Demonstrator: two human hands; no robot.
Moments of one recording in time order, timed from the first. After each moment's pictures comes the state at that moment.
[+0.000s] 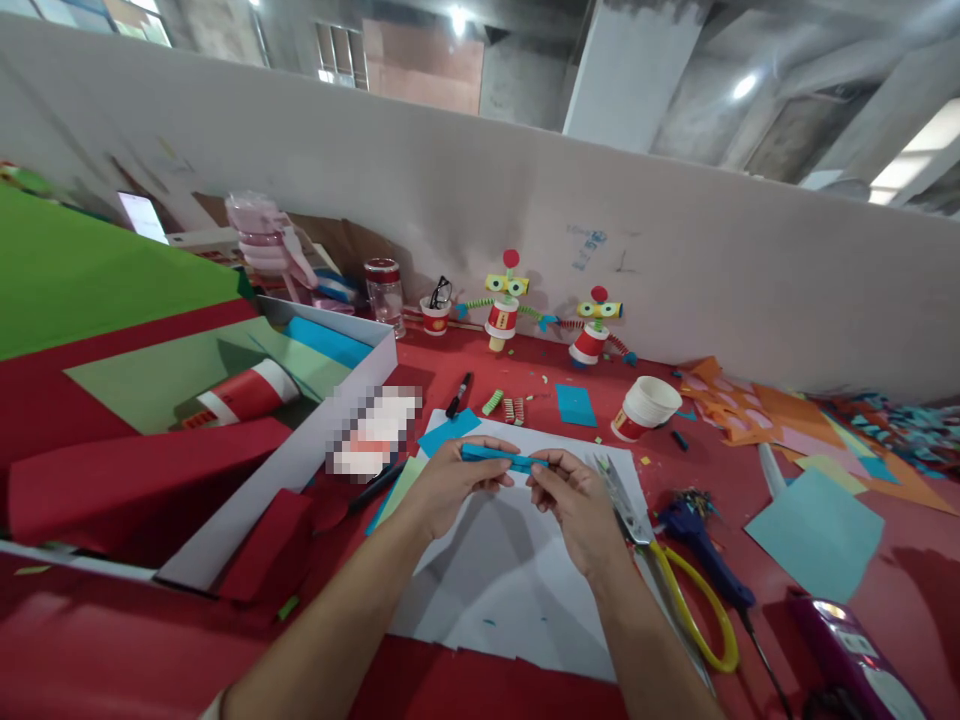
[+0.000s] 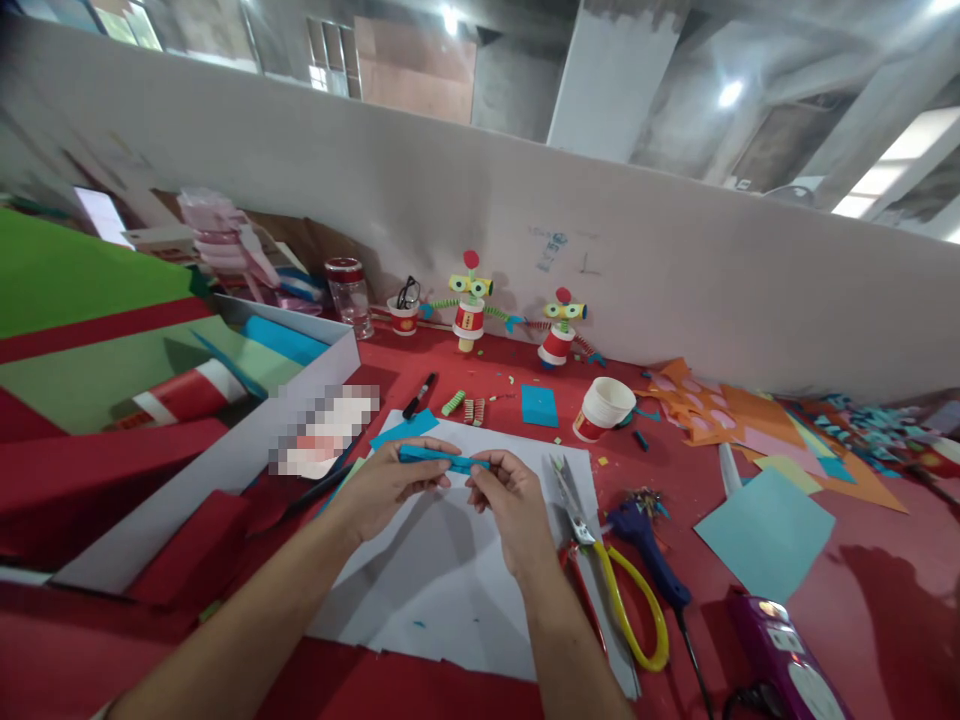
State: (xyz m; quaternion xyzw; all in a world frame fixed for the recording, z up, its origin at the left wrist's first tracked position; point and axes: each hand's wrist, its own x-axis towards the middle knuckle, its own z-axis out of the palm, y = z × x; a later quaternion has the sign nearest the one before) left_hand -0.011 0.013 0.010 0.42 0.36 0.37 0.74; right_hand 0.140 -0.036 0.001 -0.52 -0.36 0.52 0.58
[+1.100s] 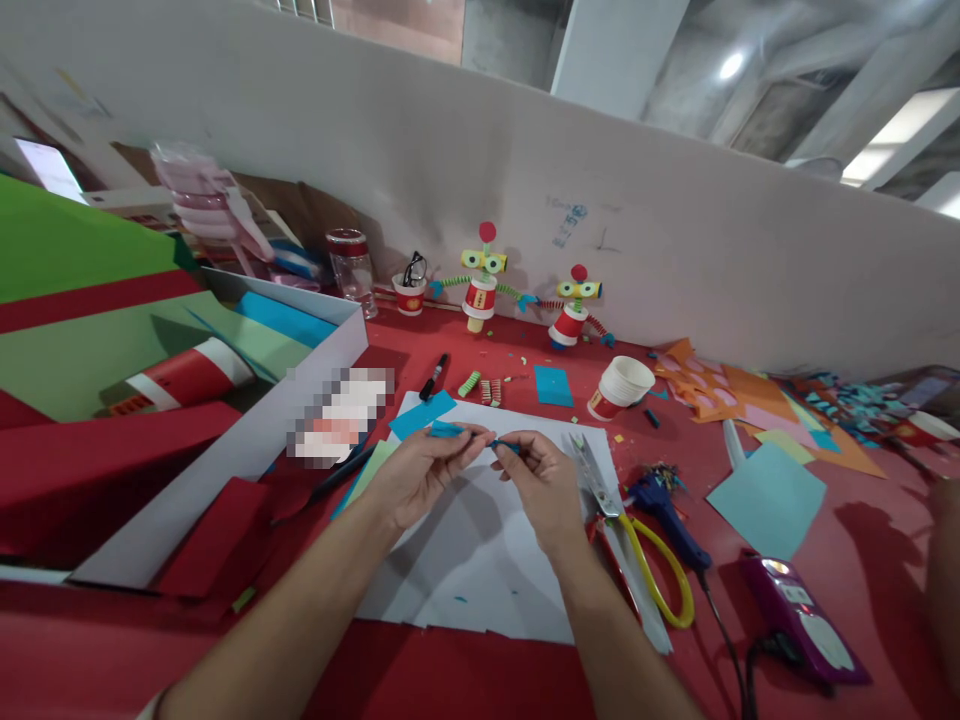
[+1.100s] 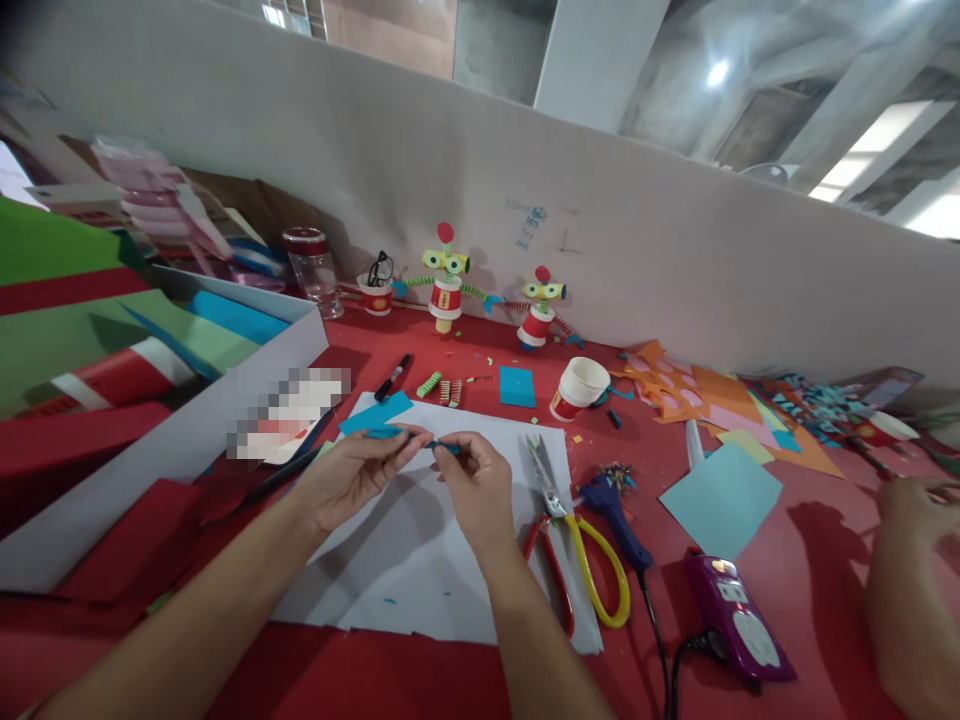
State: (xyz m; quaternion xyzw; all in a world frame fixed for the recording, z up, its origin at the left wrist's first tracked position) left_hand -0.009 0.014 0.007 0.23 0.33 0.41 0.81; right_hand 0.134 -0.039 -0.004 -0.55 -0.43 0.41 0.58
